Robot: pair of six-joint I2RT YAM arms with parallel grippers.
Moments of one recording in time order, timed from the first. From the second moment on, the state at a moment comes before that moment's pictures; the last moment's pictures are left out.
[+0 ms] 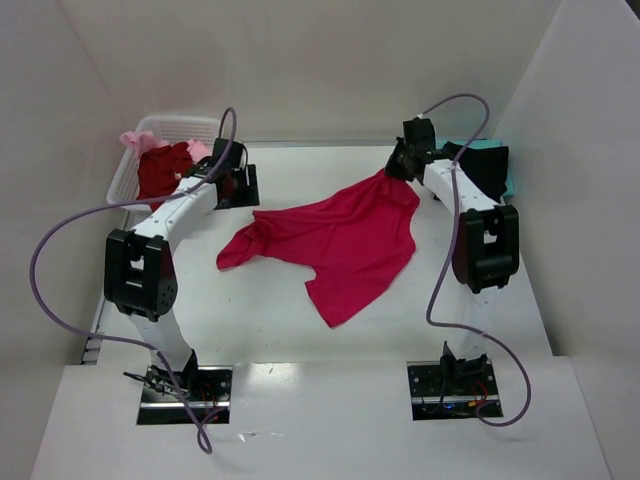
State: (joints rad) left arm -0.23 1.79 1.47 -0.61 -0.13 -0.32; right arm 0.17 1.94 1.63 -0.40 0.01 0.55
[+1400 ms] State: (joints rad) left arm -0.13 1.41 0.86 -0.55 -0.11 -0.77; right arm 0.17 1.49 1.10 -0.35 -0.16 0.60
